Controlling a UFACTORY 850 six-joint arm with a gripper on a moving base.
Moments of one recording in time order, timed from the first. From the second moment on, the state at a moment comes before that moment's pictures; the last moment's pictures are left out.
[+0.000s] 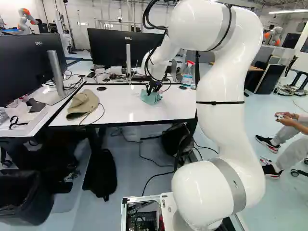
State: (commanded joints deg) arm 6.2 -28.0 -71.9 0.0 -14.0 0.0
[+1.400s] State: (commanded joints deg) arm 3.4 -39.0 -87.2 0.0 -14.2 0.0
